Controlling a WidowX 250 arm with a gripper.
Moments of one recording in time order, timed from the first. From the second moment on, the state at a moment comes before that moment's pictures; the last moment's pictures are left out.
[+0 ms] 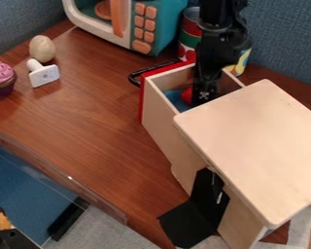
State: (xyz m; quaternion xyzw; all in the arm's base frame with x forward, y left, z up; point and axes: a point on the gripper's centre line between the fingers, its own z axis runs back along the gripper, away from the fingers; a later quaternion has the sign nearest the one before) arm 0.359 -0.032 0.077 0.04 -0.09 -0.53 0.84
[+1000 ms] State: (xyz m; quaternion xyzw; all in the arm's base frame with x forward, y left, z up) arm 0.367 -0.021 0.057 0.03 -0.07 -0.51 0.86
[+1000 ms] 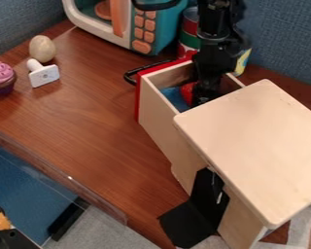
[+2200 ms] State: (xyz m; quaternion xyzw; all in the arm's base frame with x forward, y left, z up) arm 0.346 0.075 0.139 -0.07 -0.10 -0.35 0.93
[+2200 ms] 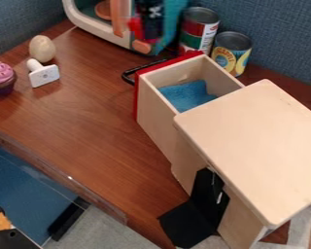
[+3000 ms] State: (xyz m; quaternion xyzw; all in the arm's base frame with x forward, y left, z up) arm 0.246 0.140 0.075 -0.06 0.01 -0.31 0.95
